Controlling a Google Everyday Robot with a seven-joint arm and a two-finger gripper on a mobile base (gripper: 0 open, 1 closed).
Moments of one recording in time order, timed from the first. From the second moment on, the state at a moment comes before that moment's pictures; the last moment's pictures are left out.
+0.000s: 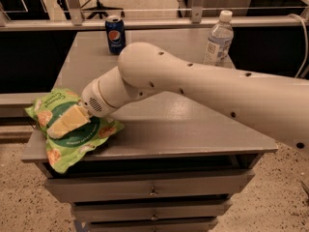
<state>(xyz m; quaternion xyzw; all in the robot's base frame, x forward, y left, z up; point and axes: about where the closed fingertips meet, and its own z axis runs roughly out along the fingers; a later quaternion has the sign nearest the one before) 0.513 0.195 0.834 -0.48 0.75 0.33 0.31</state>
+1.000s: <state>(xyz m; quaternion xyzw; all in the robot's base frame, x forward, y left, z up) 0.491 0.168 0.864 -0.48 0.75 0.28 0.36</state>
